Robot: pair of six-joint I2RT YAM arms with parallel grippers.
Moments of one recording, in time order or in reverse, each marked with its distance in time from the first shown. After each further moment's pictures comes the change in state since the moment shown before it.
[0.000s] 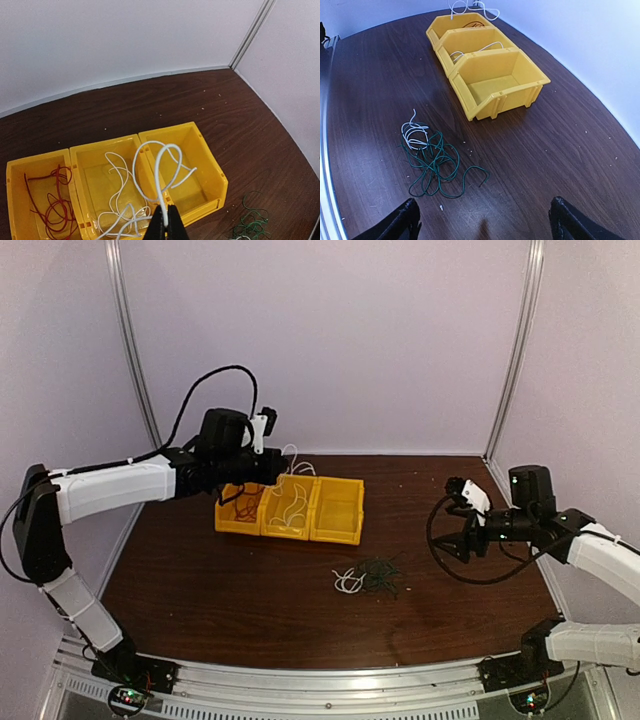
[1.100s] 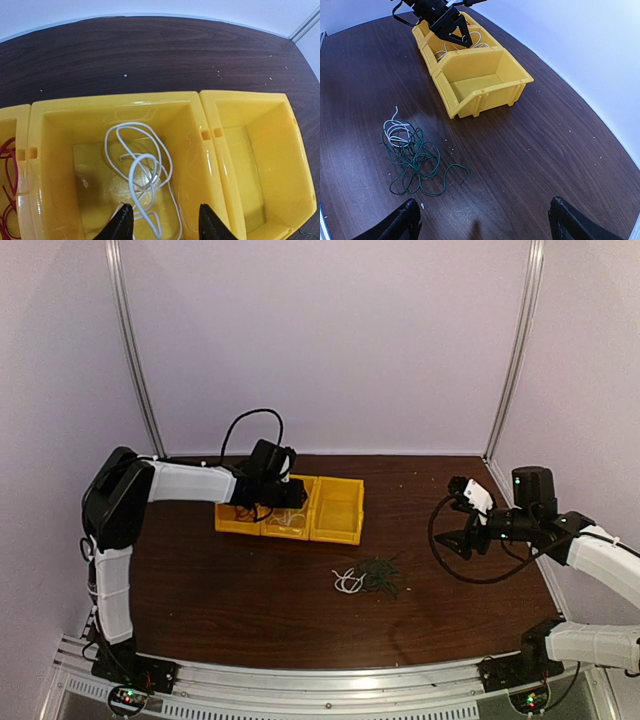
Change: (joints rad) left arm 0.027 0.464 0.187 0.015 -0.082 -0.119; right arm -0.039 -0.002 -0.029 0.054 0.036 -0.038
